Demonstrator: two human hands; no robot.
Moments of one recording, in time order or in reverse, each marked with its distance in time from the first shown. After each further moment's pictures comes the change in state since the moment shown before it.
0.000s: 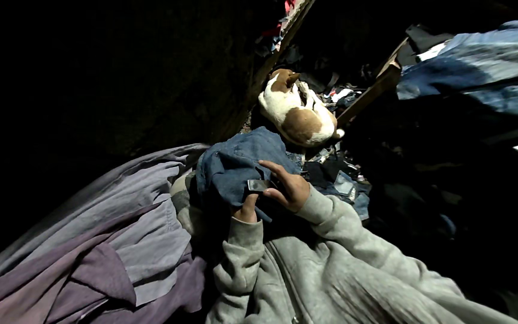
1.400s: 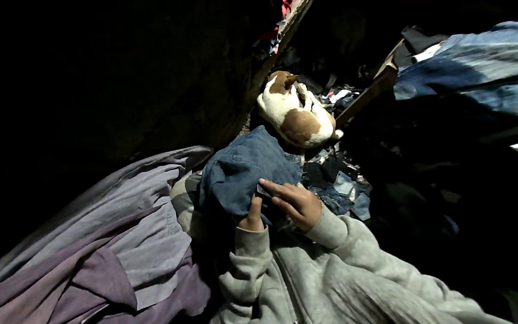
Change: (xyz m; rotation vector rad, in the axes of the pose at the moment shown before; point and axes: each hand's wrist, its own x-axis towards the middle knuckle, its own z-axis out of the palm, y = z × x) left_hand -0.012 -0.007 0.005 0.017 0.057 0.157; right_hand -0.026 -0.033 -0.006 0.040 0.022 0.198
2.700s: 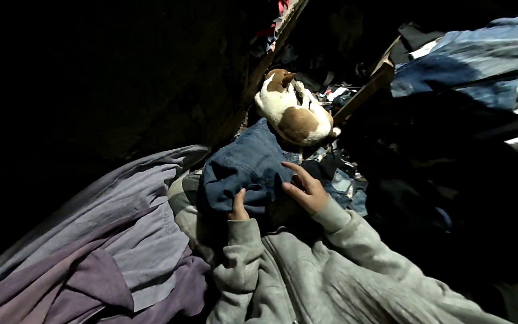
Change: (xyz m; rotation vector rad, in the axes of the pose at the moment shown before) left_hand 0.017 0.004 -0.002 0.238 0.260 -0.495; right_hand 0.000 0.028 -0.017 0.171 -0.005 0.356
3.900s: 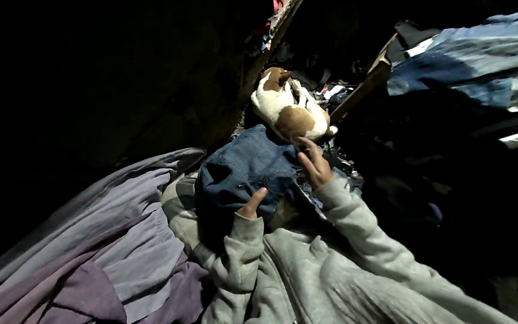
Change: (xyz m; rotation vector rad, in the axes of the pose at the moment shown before) left_hand -0.006 0.013 0.006 0.013 -0.515 -0.008; right_hand 0.038 0.022 -0.029 -0.103 0.214 0.031
